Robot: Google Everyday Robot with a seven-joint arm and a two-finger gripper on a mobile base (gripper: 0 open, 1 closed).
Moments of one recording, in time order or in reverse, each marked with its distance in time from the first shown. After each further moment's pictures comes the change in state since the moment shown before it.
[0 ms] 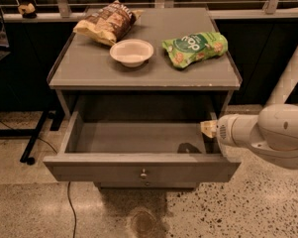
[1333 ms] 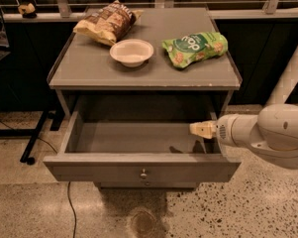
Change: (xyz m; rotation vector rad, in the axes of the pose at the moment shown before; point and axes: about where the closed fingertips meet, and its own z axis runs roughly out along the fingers) arm -0.001 0.001 -0.001 -0.001 -0.005 0.000
